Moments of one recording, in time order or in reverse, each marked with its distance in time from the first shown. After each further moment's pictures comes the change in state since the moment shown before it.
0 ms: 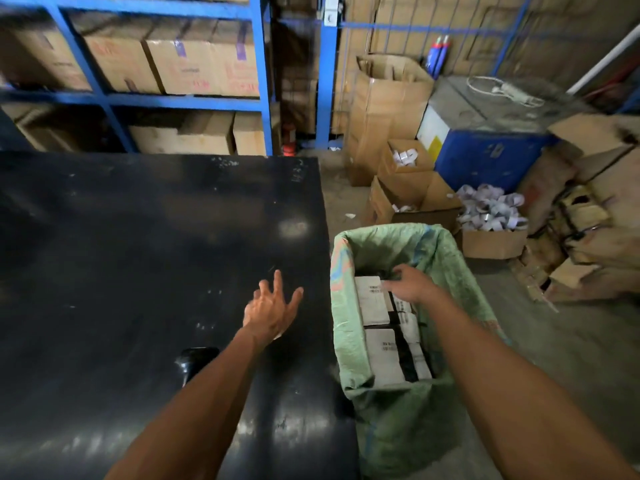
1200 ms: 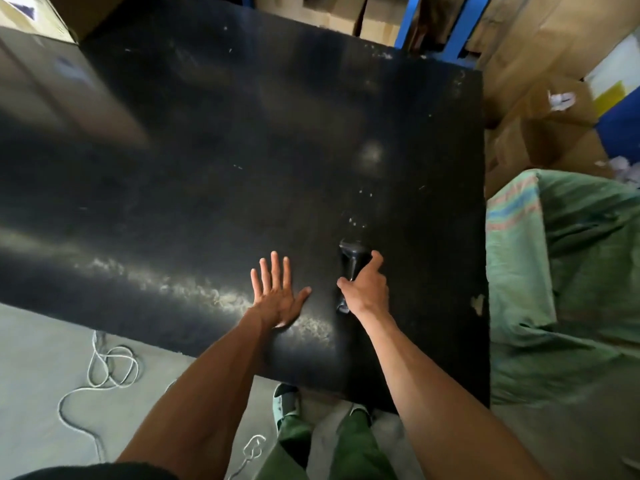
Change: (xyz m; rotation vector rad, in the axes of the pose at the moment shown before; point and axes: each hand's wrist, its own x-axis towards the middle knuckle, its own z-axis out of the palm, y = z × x) left_hand -0.158 -0.326 0.055 -0.020 -0.295 -0.250; right_hand -0.191 -0.224 0.356 0.116 -0.015 -0.034
